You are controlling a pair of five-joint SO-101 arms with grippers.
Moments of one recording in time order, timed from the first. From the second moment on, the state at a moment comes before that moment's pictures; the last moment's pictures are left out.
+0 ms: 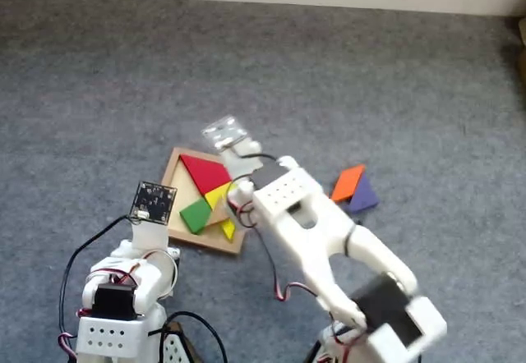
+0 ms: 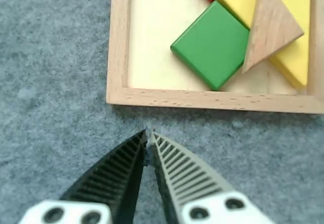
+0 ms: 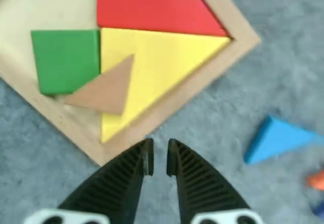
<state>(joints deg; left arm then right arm) -1.7 -101.8 96.0 76.4 -0.2 -40.9 -8.0 30.0 61.0 2.8</state>
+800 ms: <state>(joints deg) -1.6 -101.8 96.0 76.4 -0.2 -12.7 -73.6 69.2 72.9 2.9</state>
